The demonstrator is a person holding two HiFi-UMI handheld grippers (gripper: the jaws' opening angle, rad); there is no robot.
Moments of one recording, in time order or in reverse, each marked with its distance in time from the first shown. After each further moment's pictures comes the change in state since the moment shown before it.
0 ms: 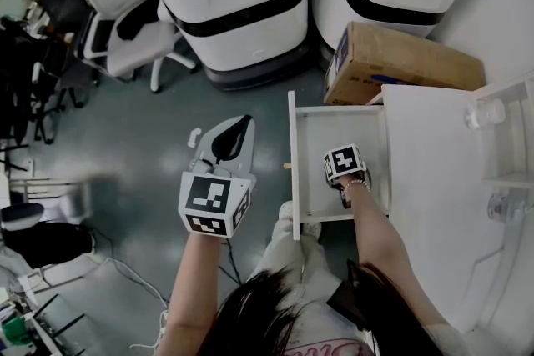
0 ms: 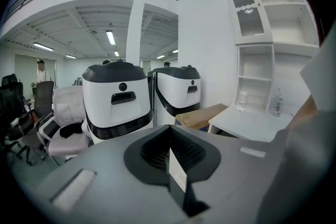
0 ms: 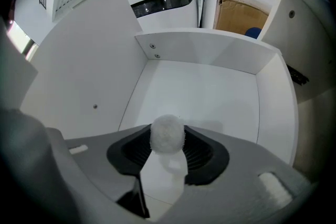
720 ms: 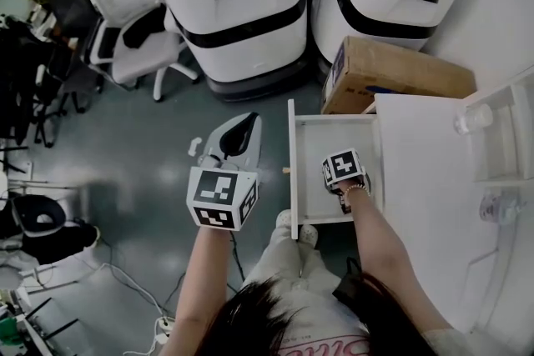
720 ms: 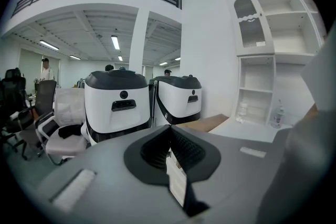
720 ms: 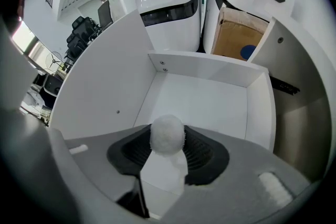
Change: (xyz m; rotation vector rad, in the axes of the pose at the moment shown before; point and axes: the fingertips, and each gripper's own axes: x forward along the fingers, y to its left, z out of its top) left arm -0.009 -0.007 0.030 -0.045 -0.081 0.008; right arm -0.044 0.011 0.010 -0.028 -0.044 0.002
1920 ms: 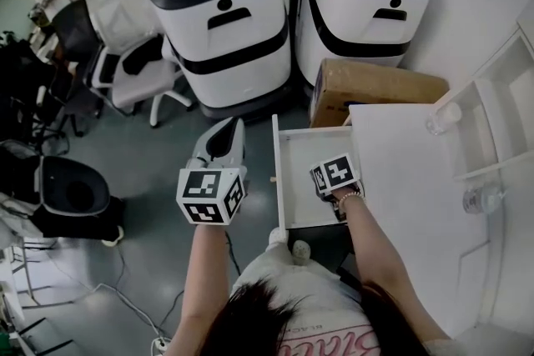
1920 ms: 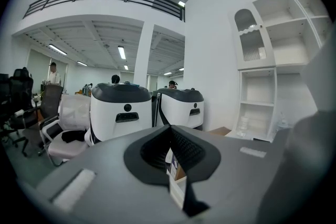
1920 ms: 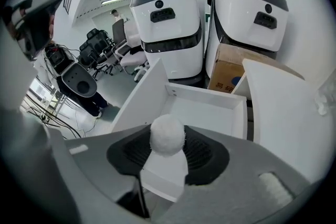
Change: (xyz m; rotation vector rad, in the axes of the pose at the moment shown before) left arm -0.031 -0.006 0.043 -0.031 -0.113 0.049; right arm -0.105 0.022 0.021 -0.054 -0.169 0.034
